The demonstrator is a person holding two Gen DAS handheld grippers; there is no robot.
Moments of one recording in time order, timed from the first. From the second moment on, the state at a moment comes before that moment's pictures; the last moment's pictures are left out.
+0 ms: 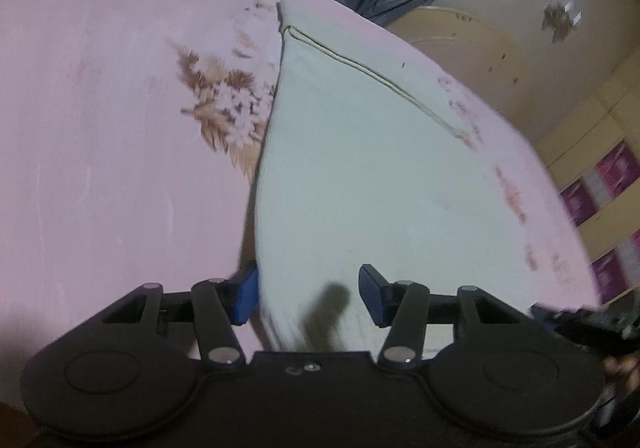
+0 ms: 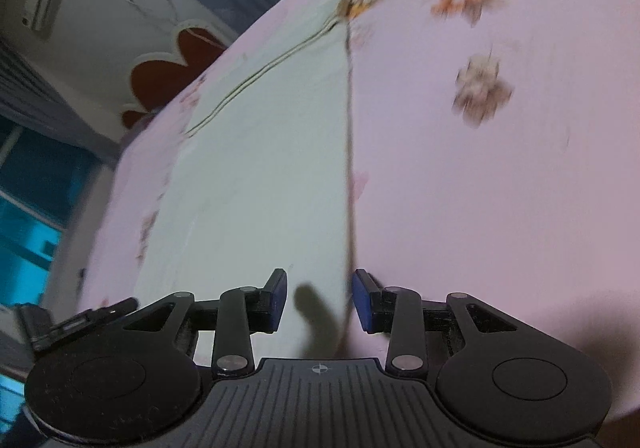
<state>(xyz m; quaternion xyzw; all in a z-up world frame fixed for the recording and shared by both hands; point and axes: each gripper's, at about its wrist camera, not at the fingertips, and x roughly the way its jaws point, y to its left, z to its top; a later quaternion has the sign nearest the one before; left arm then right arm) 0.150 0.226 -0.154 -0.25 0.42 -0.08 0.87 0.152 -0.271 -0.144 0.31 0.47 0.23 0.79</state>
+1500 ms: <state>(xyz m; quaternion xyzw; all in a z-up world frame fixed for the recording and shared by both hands) 0.478 0.262 -0.115 -0.33 0.31 -0.11 0.88 0.492 -0.245 -0.087 0.33 0.40 0.17 0.84</state>
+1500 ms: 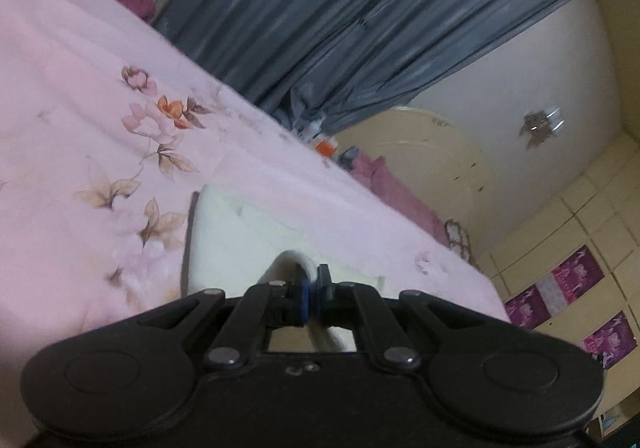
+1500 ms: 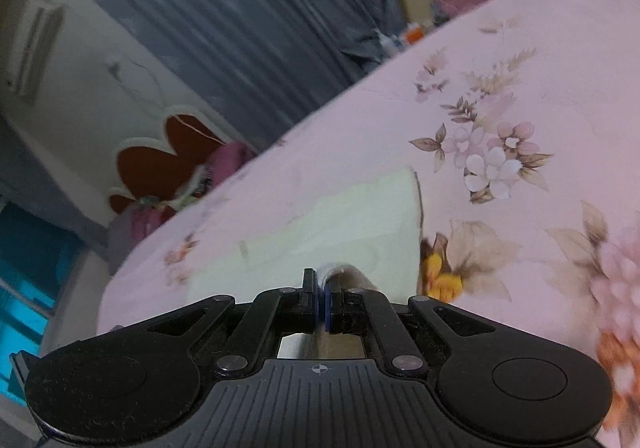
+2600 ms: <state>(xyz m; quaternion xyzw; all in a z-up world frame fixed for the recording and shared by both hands) 0.560 0.243 -0.150 -0.10 0.38 -0.04 0.92 0.573 -0.185 -0.145 0.05 0.43 0.09 0.90</state>
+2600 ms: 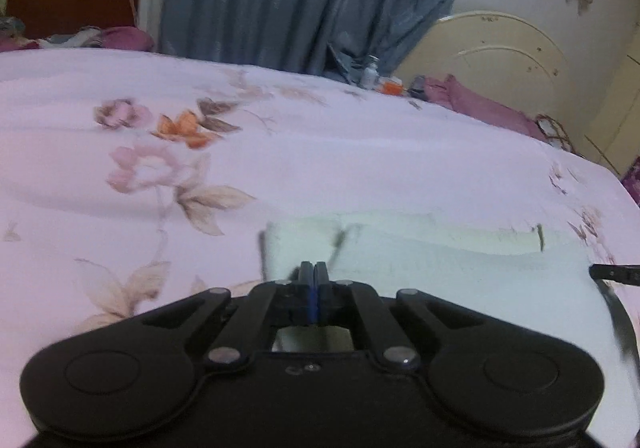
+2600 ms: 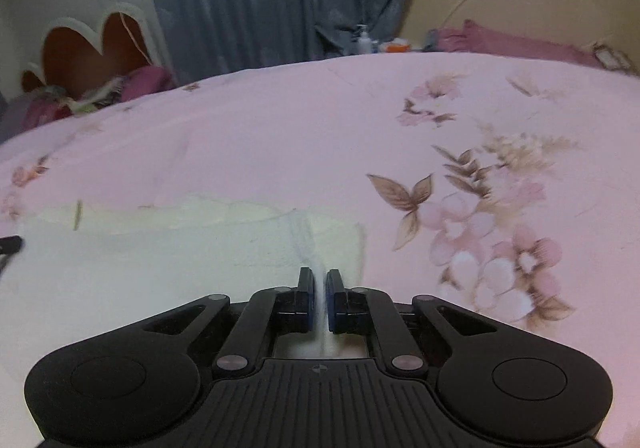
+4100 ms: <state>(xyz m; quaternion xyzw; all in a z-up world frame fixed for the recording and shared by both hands) 0.567 0.148 -0.123 -0.01 0.34 -0.15 0.93 0.562 -0.120 -0.119 0.03 0.37 0.17 0.91</state>
